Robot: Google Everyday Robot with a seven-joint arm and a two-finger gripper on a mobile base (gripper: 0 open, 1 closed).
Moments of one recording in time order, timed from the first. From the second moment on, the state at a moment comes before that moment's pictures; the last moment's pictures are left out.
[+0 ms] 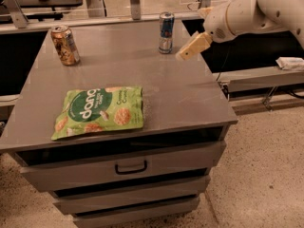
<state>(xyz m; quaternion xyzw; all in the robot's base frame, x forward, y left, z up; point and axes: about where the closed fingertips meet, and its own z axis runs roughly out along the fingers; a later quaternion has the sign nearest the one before) 0.728 -0.122 0.938 -0.52 0.70 0.09 0.48</state>
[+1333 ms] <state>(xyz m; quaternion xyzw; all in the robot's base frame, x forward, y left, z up) 0.815 -0.075 0.915 -0.47 0.64 0.22 0.57</state>
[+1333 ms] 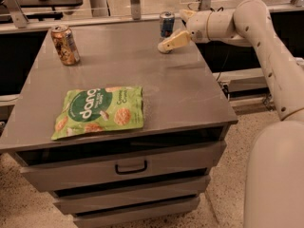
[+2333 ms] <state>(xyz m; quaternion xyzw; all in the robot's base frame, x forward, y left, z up) 0.804 -0.034 0.900 -0.50 0.61 0.28 0.55</state>
